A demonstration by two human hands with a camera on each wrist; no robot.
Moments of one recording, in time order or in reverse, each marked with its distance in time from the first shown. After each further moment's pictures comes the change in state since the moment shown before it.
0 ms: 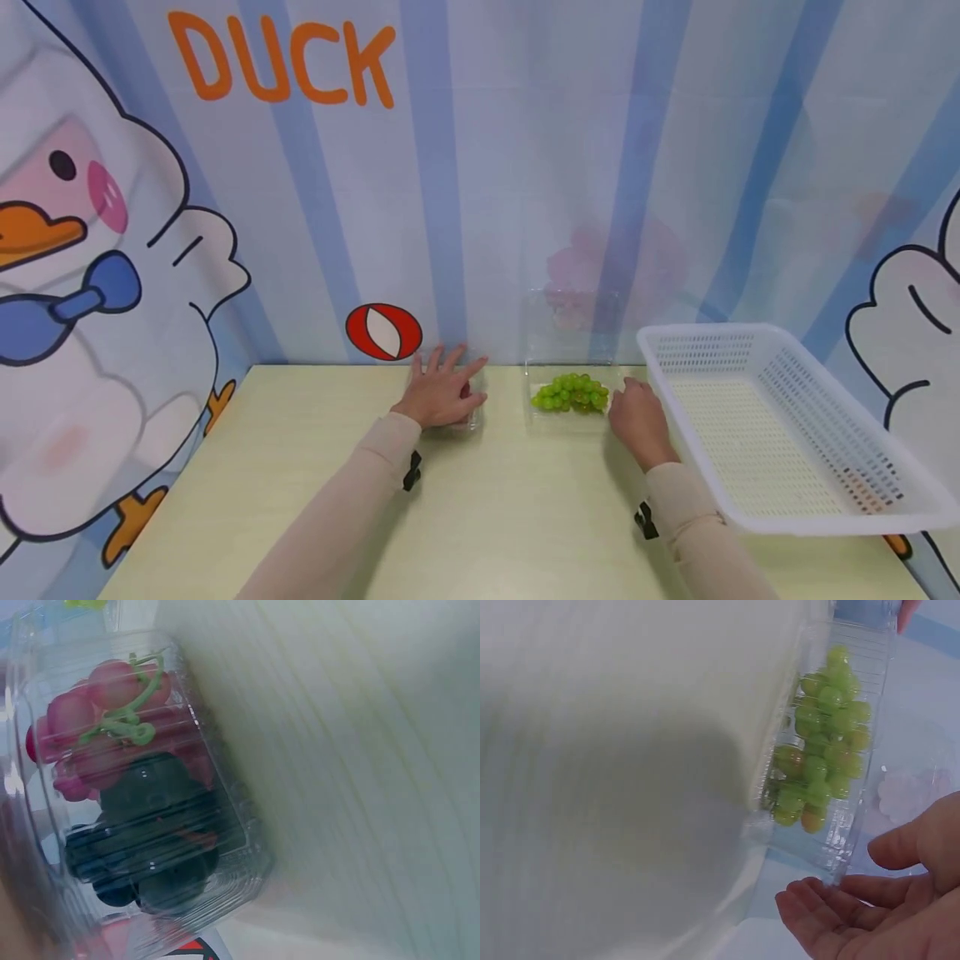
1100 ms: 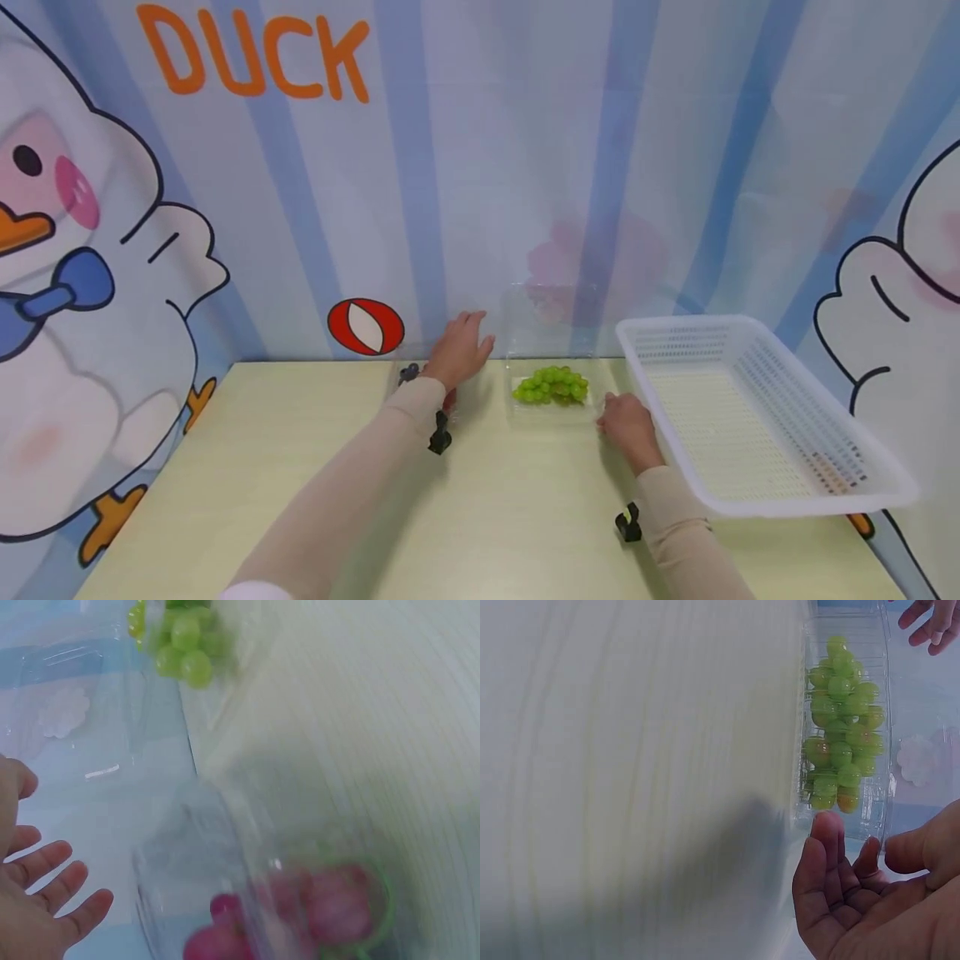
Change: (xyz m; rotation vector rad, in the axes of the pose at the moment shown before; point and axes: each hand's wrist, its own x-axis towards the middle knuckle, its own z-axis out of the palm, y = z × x) left_hand 0.060 0.055 -0.025 -0.304 0.186 -0.069; right_hand -0.018 0.025 0.001 0.310 -0.090 0.224
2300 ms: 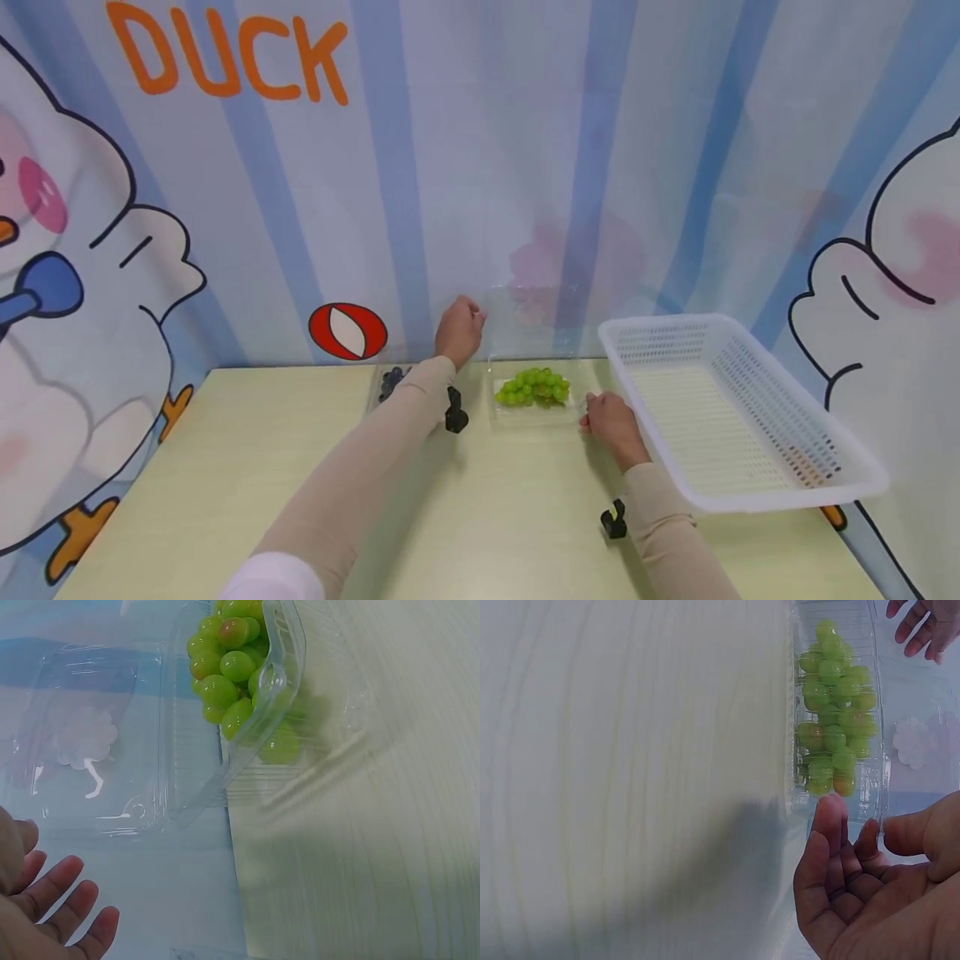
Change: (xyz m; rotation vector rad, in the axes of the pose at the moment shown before) left_hand 0.030 0.036 0.006 -0.273 0.173 -0.235; right_hand 0.002 0.006 -0.002 0.063 -0.027 -0.014
